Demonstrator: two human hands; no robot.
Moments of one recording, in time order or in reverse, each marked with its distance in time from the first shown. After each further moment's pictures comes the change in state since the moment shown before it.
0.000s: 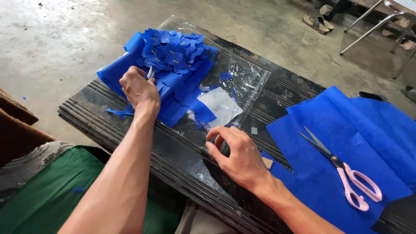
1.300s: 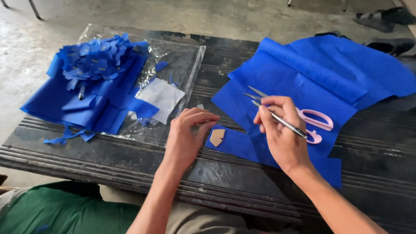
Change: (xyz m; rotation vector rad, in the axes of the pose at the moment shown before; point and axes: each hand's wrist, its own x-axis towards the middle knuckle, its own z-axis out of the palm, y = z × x) left_hand -0.242 0.116 -0.051 -0.628 -0.800 0.795; right_hand -0.119 0.059 -0.096 0.191 0.654 0.414
